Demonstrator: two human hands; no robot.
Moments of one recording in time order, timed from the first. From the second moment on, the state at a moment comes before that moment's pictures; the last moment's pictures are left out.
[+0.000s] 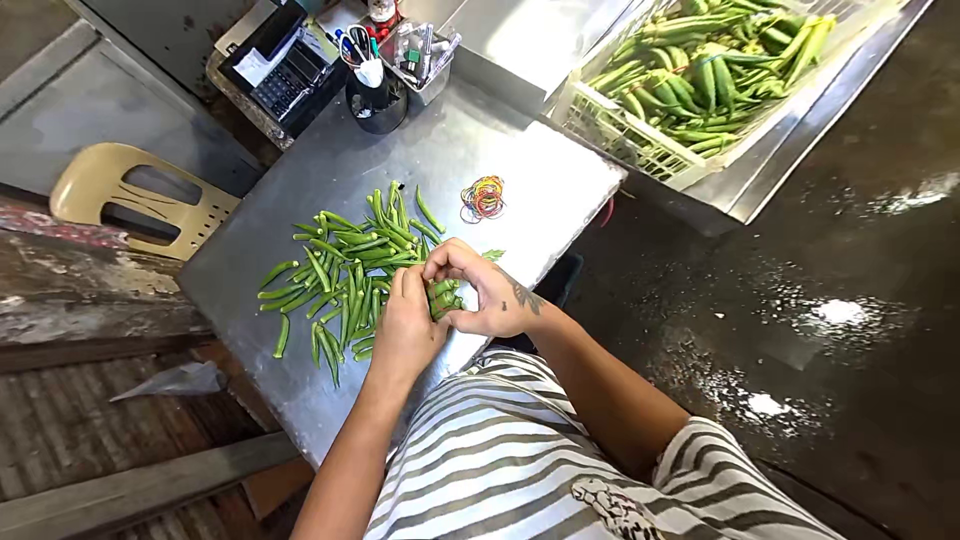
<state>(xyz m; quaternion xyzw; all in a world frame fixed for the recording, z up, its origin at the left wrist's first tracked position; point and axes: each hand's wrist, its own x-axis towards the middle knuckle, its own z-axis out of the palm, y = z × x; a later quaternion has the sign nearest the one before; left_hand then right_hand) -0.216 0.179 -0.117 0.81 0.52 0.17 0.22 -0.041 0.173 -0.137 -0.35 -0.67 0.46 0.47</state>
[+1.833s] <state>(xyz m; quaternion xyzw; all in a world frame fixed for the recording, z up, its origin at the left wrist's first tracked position) -0.335 0.160 -0.226 0.69 0.70 0.09 0.18 -0.081 0.221 -0.221 -0.62 -0.71 0.32 0.06</state>
